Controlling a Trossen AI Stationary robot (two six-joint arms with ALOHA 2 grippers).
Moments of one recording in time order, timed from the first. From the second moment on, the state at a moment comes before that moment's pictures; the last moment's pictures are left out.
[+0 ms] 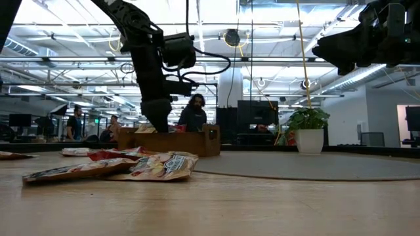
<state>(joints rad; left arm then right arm) 0.26 1.77 1.09 -0.55 -0.23 0.14 0.07 0.35 0.02 0.47 0.23 -0.02</state>
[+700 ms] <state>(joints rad) 0.24 1.84 1.09 -0.49 -0.32 0.09 0.07 0.35 0.01 0.47 0.23 -0.02</state>
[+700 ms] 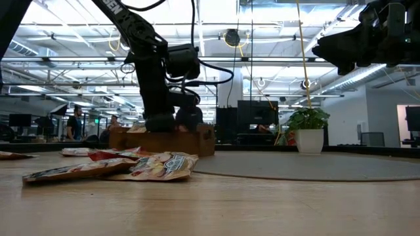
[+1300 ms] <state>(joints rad) 0.20 1.81 1.09 -0.48 -0.42 0.11 0.07 0.35 0.02 0.47 0.23 -0.02</state>
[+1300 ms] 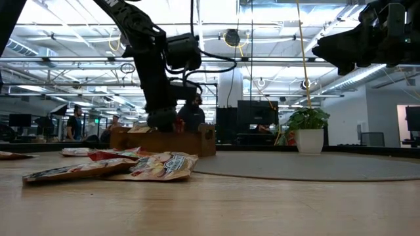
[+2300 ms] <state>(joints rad) 0.07 1.68 1.09 -0.61 -0.43 0.08 0.07 0.35 0.01 0.47 0.23 -0.02</state>
